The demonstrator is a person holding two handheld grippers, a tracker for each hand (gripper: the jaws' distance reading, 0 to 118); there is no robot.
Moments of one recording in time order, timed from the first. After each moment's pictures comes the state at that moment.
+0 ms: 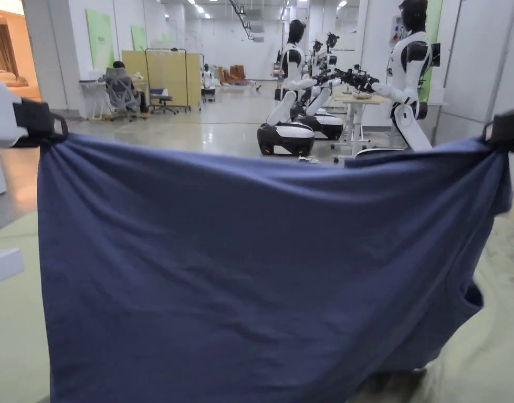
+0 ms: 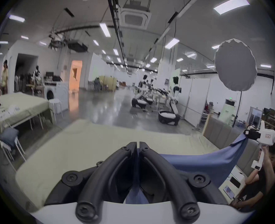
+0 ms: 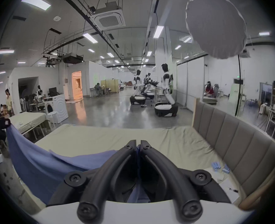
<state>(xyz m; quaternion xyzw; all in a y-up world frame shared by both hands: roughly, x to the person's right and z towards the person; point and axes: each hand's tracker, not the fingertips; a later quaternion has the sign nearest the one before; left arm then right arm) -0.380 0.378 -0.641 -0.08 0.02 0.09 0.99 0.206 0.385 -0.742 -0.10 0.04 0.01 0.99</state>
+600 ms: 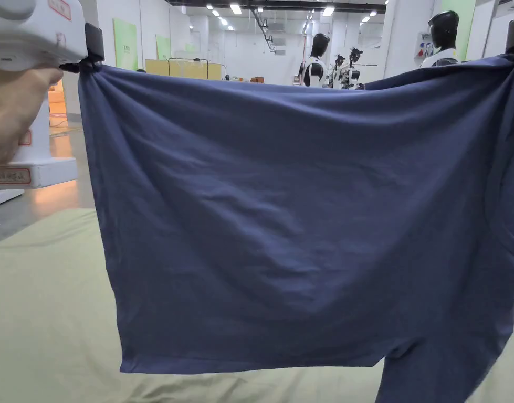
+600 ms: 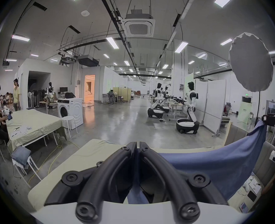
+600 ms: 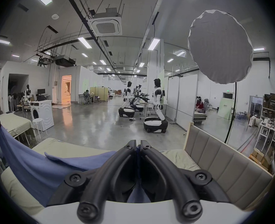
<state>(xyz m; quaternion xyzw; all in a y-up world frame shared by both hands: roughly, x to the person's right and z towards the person) -0.384 0.445 -0.794 -0.06 0.10 0.04 0.99 0.154 0.478 -0.873 -0.06 -0.01 0.04 1.00</state>
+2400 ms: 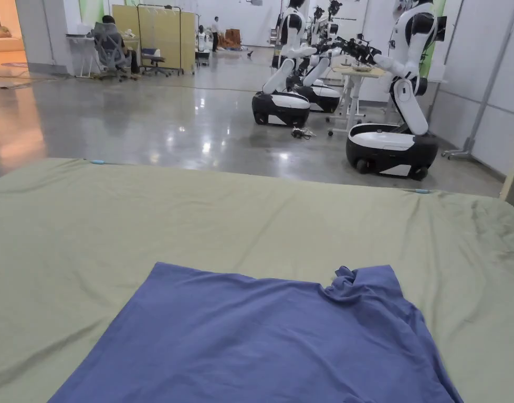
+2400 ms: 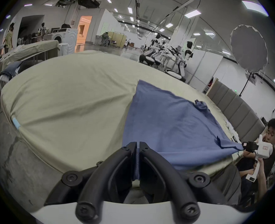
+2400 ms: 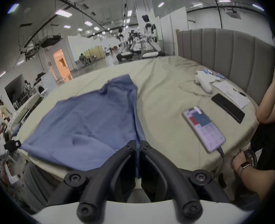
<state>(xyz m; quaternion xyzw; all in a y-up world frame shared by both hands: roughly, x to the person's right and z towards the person) -0.378 0.034 -0.486 -0.30 0.00 0.19 0.93 0.253 0.043 -0.546 -0.34 0.01 -0.07 0.94</state>
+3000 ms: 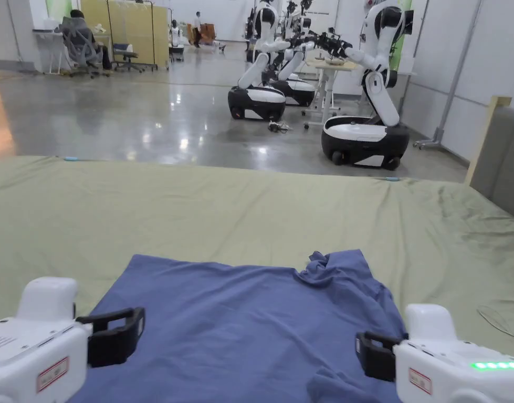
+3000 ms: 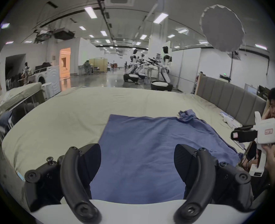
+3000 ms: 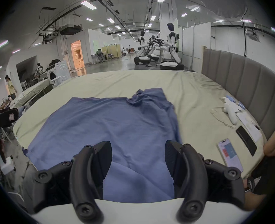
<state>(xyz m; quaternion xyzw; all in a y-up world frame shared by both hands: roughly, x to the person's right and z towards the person) -0.278 0.100 -0.556 -0.21 -0.05 0.04 0.98 0.136 0.074 -0.615 -0.29 0.07 0.00 0.95</state>
